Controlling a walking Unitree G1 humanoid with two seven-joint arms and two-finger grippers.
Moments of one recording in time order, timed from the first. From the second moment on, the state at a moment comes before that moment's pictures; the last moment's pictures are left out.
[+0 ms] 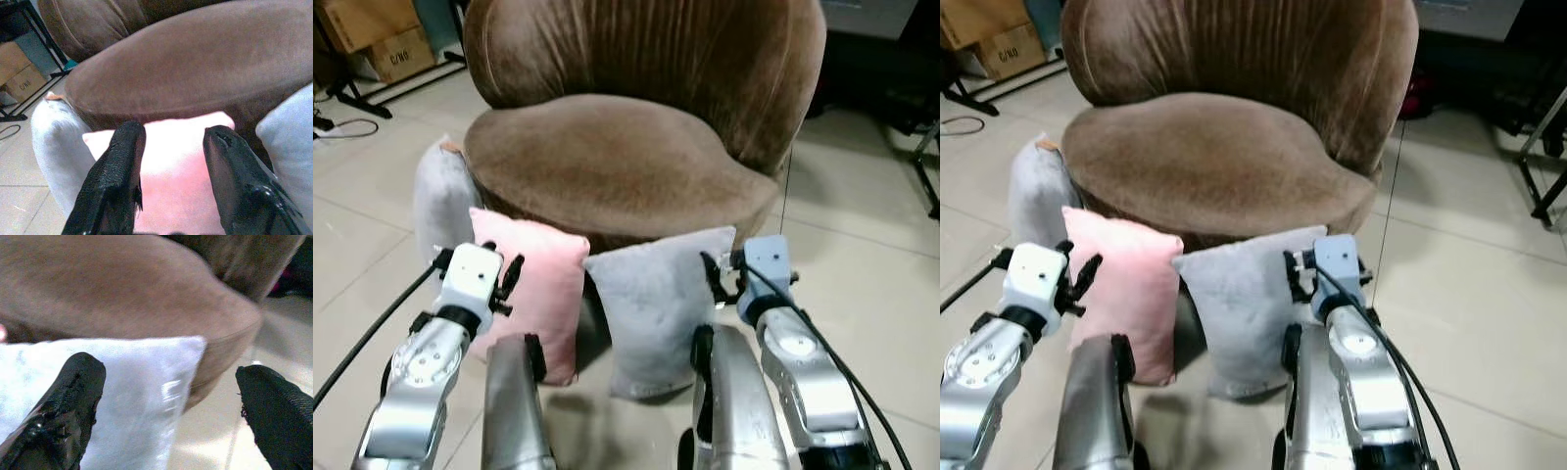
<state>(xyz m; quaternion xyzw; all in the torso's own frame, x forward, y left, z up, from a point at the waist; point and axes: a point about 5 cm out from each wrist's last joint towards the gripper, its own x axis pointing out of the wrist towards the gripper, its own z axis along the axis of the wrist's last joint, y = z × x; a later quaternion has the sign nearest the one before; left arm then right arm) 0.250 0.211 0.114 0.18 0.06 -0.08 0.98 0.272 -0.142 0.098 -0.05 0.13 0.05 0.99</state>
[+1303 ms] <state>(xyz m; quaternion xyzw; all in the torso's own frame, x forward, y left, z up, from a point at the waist) 0.200 0.199 0.131 0.18 0.14 -0.26 0.94 0.343 -0.090 0.051 -0.16 0.27 0.09 0.95</state>
